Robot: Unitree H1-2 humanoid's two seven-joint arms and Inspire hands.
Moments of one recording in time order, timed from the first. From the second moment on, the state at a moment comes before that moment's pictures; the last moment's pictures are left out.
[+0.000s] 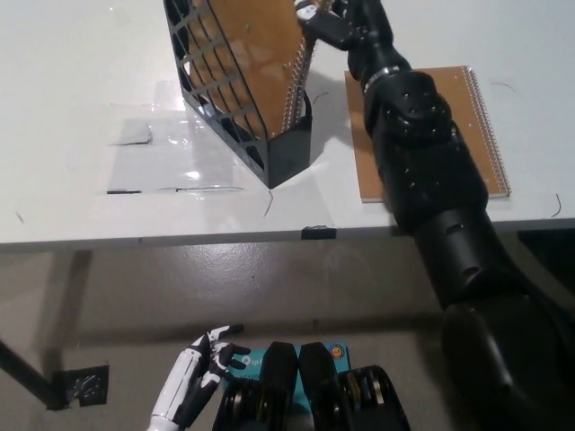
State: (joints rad) left_arm -0.02 0.10 -0.13 0.30 0.19 -0.34 -0.03; right_arm -1.17 0.08 -0.20 0.90 0.07 0.04 -0.04
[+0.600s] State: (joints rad) left_arm -0.02 0.10 -0.13 0.30 0.19 -0.34 -0.03; right_arm -1.18 0.10 -0.49 0.78 0.35 0.31 -0.05
